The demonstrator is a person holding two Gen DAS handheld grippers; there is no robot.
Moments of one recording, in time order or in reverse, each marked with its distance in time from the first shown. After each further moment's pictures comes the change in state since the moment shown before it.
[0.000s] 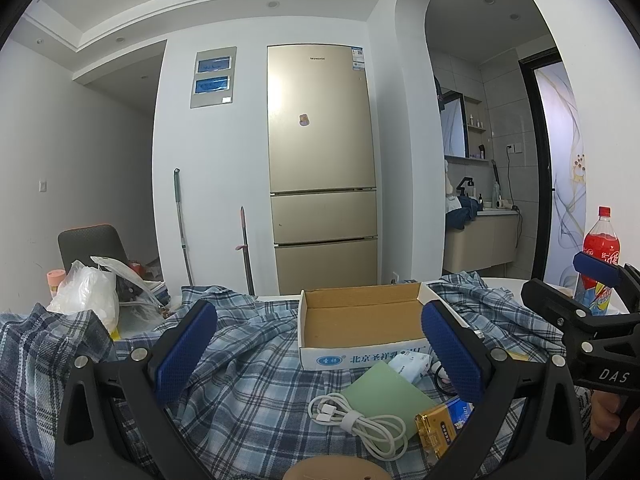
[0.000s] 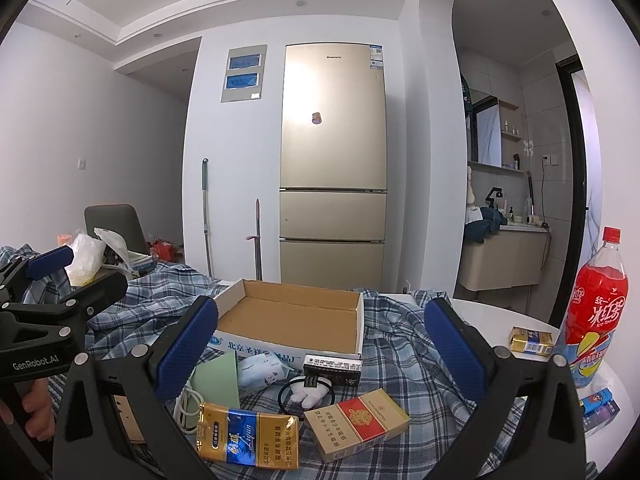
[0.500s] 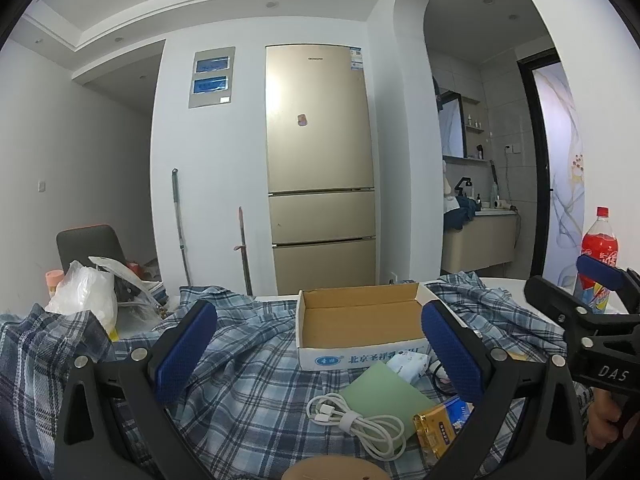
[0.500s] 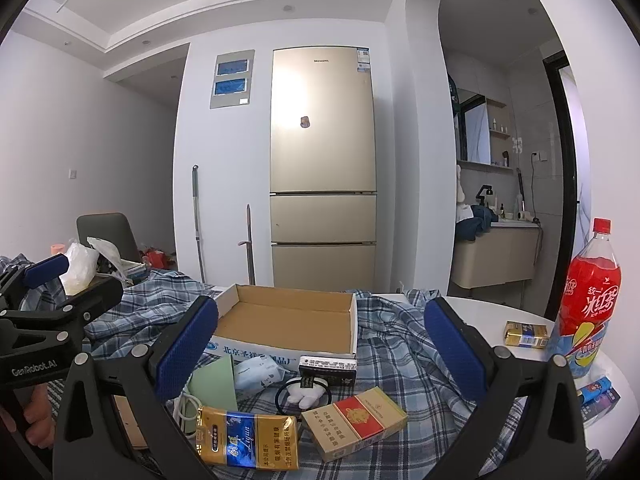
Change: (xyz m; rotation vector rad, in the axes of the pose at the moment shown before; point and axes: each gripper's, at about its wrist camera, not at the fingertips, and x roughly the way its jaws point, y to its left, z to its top) left arm 0.000 0.001 -0.001 -0.001 -0.001 -0.016; right arm -0.003 -0.002 -0.002 0.033 -0.015 -0.029
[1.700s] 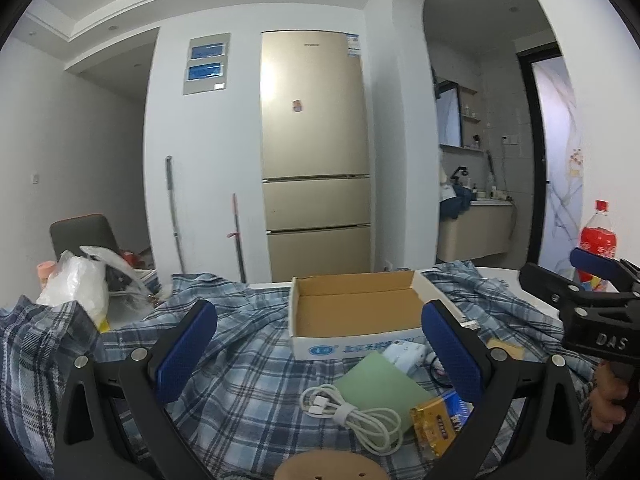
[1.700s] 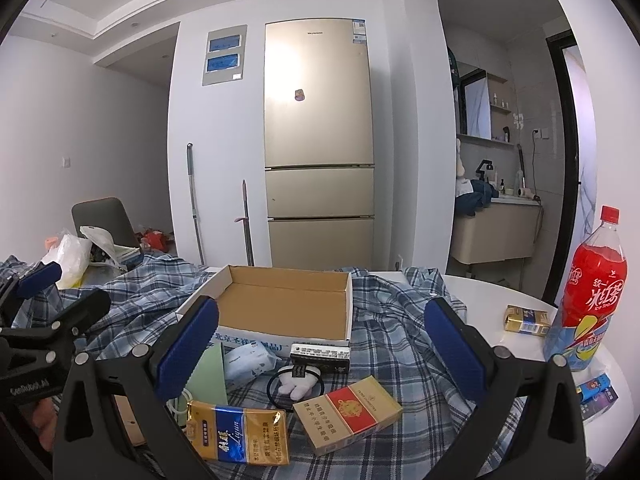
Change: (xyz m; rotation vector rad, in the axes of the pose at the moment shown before) left arm 0.009 -0.002 -0.005 0.001 0.046 -0.033; right arm 0.019 -0.012 0.007 0.019 0.109 -0.008
